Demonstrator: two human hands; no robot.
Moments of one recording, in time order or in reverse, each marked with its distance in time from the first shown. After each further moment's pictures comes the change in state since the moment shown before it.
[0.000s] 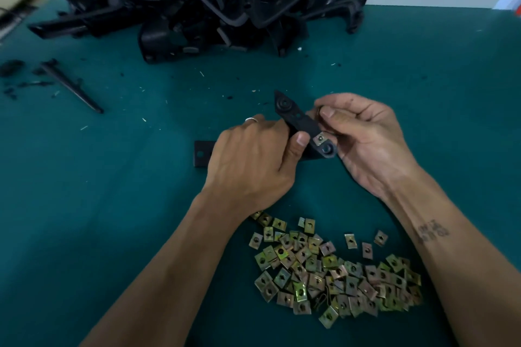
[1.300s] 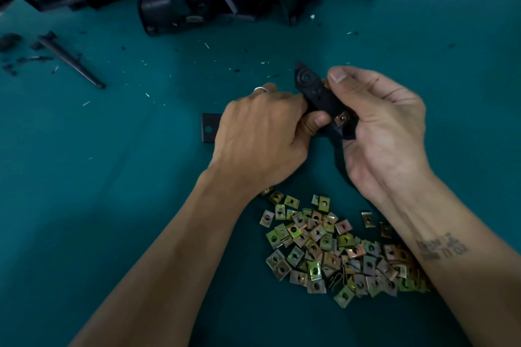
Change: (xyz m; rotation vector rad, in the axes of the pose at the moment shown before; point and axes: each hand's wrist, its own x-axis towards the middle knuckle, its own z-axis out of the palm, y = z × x) left_hand 0.000 -0.001 0.000 0.009 0.062 0.091; right_hand -0.027 0.008 0.043 0.120 0.307 -0.054
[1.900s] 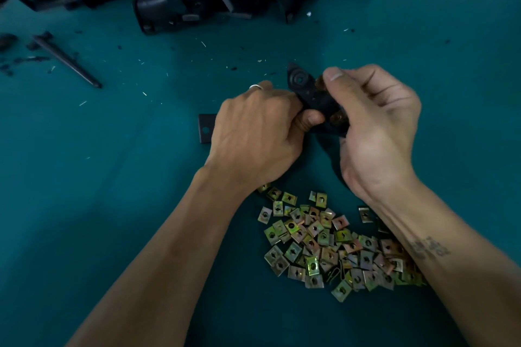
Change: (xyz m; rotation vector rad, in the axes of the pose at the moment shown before) left_hand 0.000 -0.003 -0.001 -0.028 -0.070 -0.016; right_hand 0.001 0.011 -0.001 -0.114 -0.063 -0.207
